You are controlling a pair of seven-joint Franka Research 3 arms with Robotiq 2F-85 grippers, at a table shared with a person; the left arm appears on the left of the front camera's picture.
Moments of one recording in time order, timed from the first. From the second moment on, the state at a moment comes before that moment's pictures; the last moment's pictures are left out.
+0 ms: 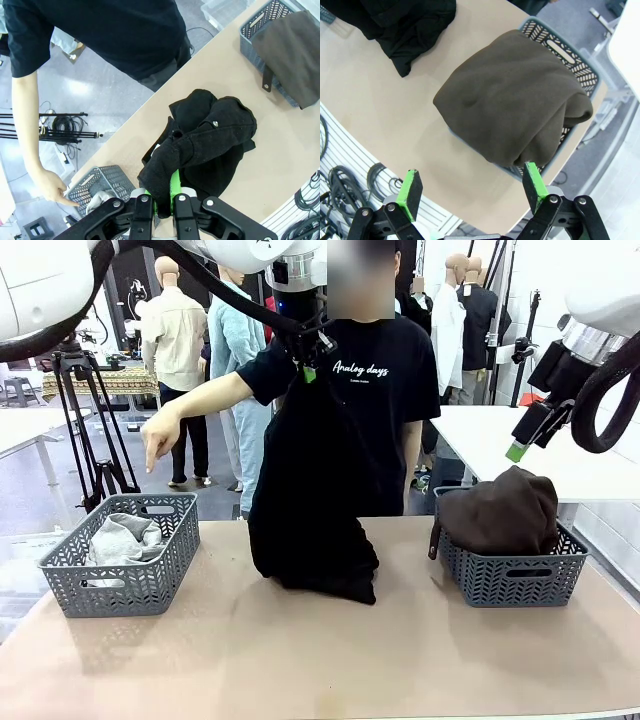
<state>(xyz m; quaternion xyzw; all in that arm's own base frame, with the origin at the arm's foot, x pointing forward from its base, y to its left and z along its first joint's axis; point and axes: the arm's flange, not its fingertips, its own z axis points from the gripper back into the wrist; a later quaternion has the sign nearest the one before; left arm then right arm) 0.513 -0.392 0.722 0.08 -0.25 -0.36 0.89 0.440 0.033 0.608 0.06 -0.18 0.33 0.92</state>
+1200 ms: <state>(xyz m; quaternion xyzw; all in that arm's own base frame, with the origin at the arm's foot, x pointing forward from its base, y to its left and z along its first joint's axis) 0.512 -0.392 0.722 0.08 -0.25 -0.36 0.89 0.440 0.033 0.608 0.06 -0.18 0.33 0.92</state>
